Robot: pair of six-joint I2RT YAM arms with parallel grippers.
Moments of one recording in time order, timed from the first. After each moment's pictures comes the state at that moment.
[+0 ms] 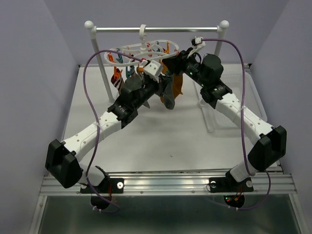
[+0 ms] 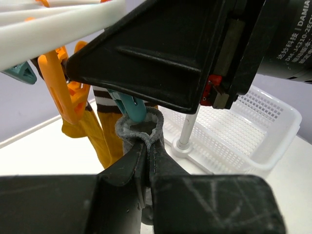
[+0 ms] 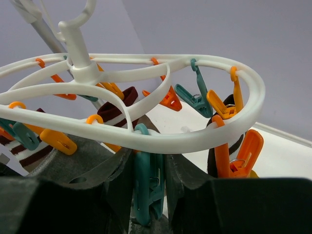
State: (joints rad) left arm -0.71 1.36 1.16 0.27 0.04 -0.09; right arm 0.53 1.55 1.46 0.26 -0.26 0.35
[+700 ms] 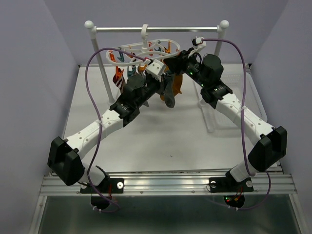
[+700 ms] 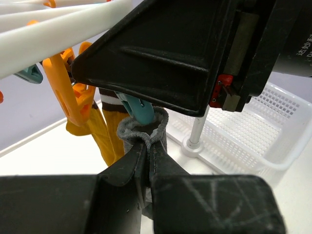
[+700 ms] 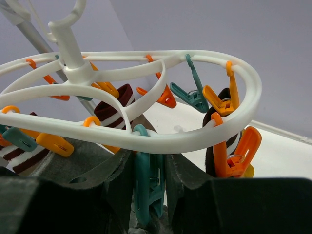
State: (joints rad) left arm -0.71 1.39 1.18 0.26 0.03 -0.04; right arm 0.53 1.54 1.46 0.25 -0.22 0.34
